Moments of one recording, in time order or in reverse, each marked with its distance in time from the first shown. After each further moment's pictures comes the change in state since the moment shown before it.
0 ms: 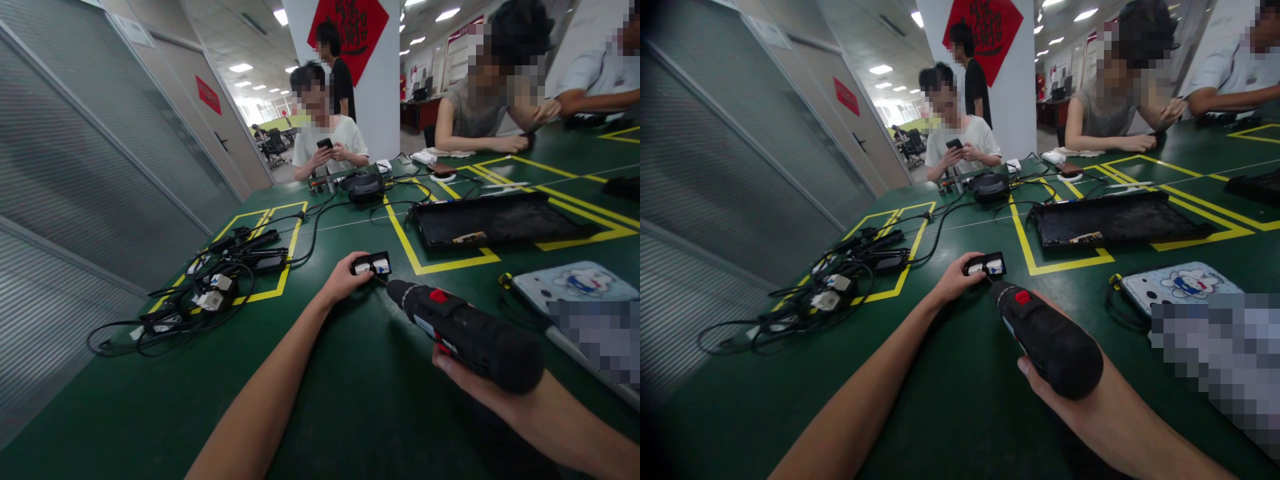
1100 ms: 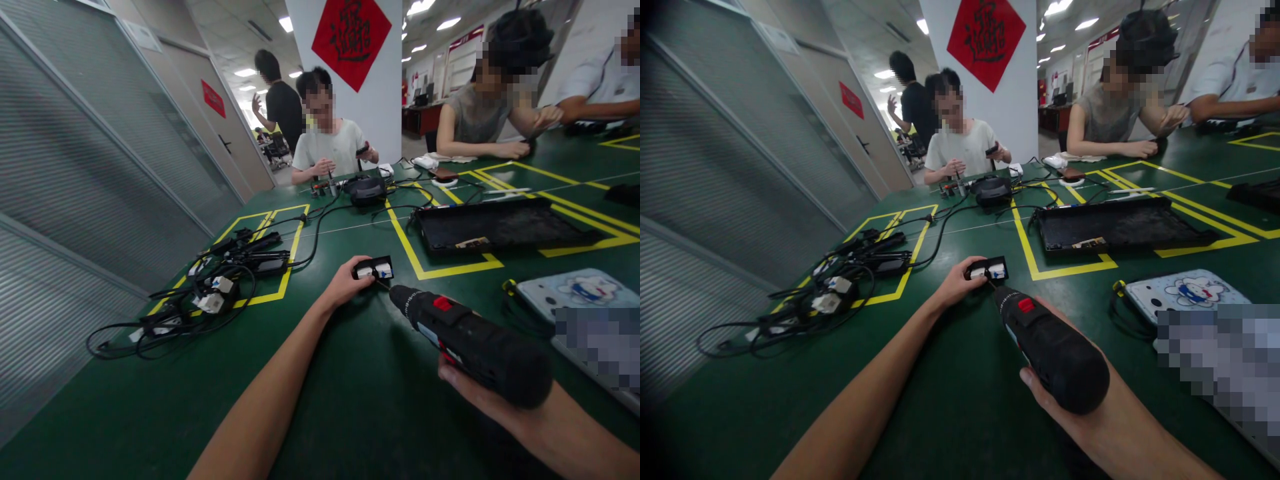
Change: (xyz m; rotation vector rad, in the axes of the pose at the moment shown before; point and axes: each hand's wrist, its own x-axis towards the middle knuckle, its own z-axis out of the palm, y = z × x) left_hand -0.001 0.001 -0.002 0.005 -0.010 -0.015; right_hand 0.003 0.004 -0.003 -0.056 -0.100 0.071
